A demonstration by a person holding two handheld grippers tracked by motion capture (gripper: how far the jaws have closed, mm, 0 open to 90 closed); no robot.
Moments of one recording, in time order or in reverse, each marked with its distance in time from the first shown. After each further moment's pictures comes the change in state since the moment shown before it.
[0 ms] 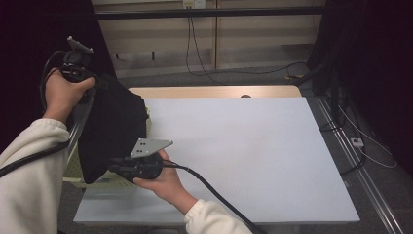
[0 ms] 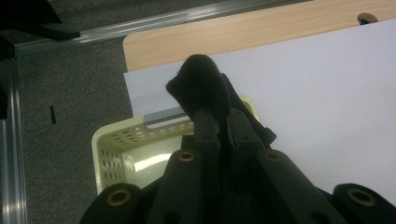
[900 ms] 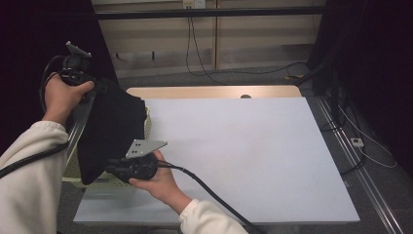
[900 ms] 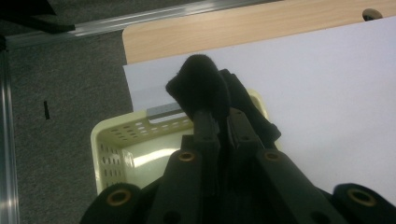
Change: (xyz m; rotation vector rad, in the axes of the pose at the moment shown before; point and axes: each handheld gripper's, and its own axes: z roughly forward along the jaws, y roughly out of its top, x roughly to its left) left arm 0.013 -0.008 0.011 0.010 -0.015 -0.017; right arm -0.002 -0.007 0.015 0.015 -0.002 0.018
